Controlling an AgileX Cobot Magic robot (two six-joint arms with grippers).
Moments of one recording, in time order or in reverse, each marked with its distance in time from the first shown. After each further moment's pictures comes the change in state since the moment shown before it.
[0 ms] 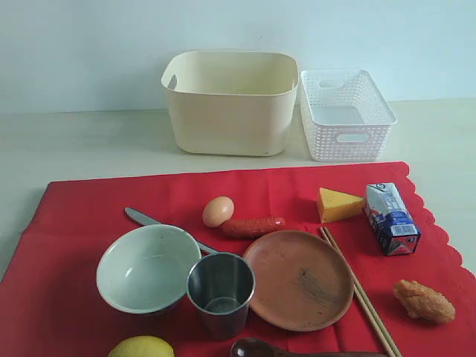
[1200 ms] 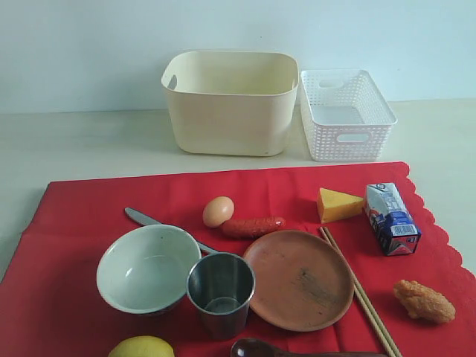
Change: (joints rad) left arm 0.000 0.000 0.000 0.000 0.000 0.000; right arm 0.000 0.000 0.000 0.000 0.000 0.000
